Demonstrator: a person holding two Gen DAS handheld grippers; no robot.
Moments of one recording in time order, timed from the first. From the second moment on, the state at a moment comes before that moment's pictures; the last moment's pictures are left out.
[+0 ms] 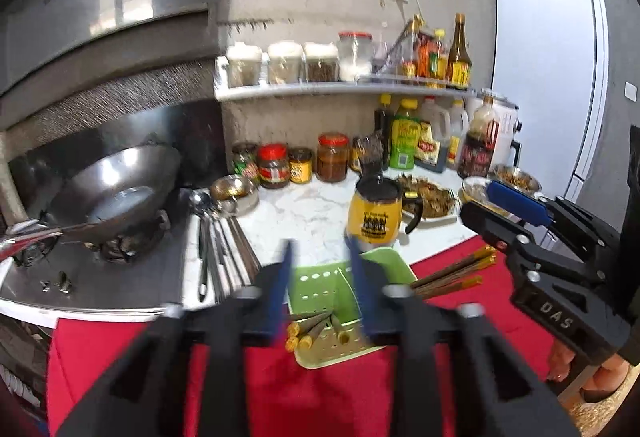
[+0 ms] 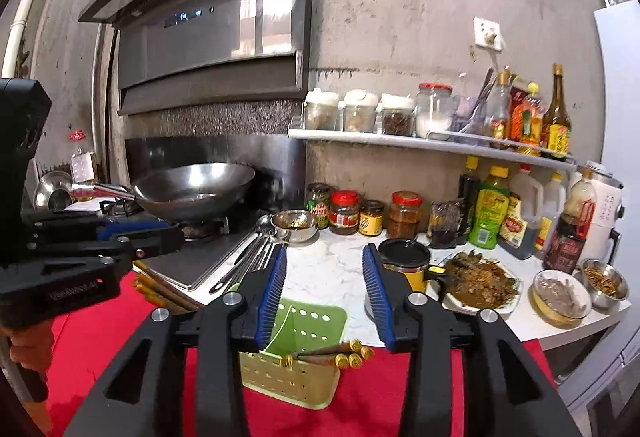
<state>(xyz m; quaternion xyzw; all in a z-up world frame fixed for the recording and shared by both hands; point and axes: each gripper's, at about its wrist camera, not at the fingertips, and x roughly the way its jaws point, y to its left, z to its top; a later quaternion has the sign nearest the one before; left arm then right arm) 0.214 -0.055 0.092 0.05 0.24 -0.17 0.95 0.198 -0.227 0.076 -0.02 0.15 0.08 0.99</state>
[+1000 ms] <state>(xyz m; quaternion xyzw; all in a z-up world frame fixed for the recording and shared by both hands) -0.029 -0.021 0.019 0.05 0.32 -0.05 0.95 -0.022 -0.231 0.011 -0.03 0.29 0.02 0.96</state>
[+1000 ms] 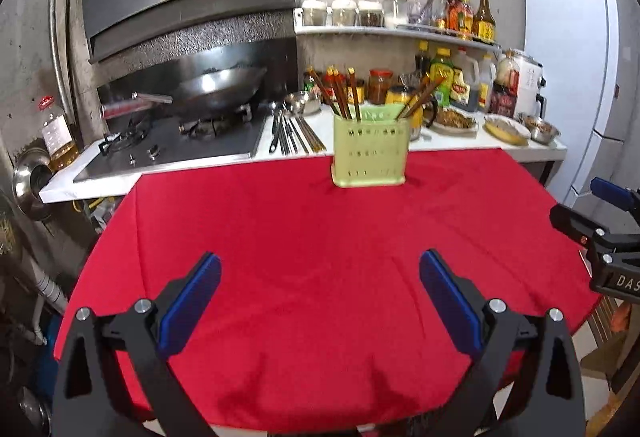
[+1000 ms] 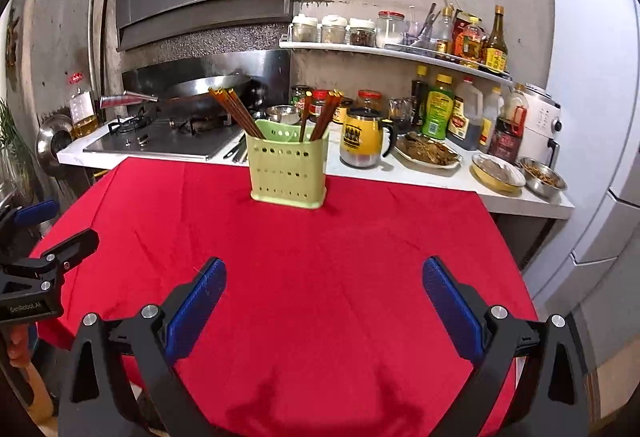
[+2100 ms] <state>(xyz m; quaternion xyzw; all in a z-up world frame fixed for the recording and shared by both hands) -0.031 -0.024 0.014 0.05 0.33 -0.05 0.94 -0.029 -0.248 -0.003 -0.01 0.30 -0.02 0.95</state>
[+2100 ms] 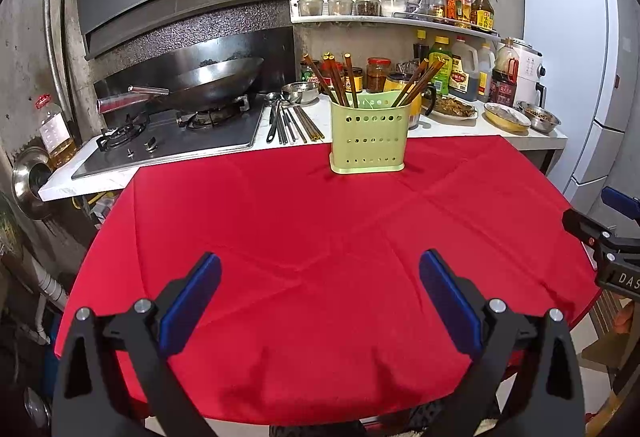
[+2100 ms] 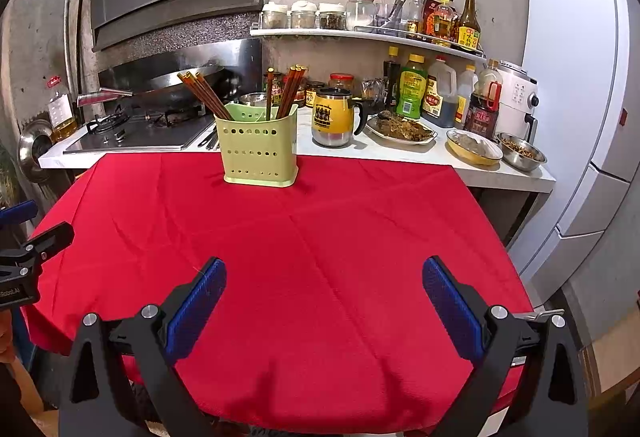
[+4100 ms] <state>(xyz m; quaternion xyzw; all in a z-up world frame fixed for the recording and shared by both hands) -0.026 -0.019 0.016 0.05 0.33 -0.04 0.94 -0.024 -0.251 -0.002 -0.01 0.31 -0.01 0.95</state>
